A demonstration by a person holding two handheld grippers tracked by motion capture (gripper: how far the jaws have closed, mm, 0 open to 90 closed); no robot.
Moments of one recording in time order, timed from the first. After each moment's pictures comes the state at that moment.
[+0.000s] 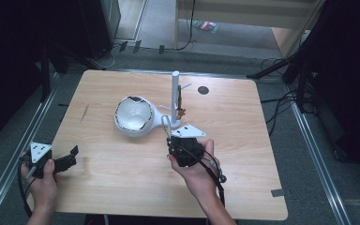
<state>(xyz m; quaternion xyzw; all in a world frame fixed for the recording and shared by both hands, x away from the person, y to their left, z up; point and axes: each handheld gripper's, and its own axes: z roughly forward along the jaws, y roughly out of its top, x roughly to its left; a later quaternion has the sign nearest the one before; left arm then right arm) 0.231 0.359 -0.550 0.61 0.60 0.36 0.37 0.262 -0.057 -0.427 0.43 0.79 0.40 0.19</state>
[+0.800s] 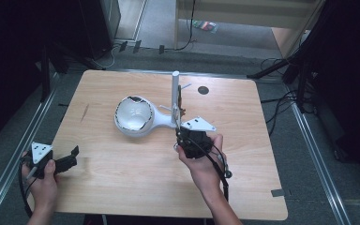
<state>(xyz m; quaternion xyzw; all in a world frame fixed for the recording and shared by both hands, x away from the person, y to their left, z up) 0.230 0.357 -0.550 0.62 0.59 0.37 0.37 0.279 -0.073 -0.420 0.45 0.76 0.41 0.23</state>
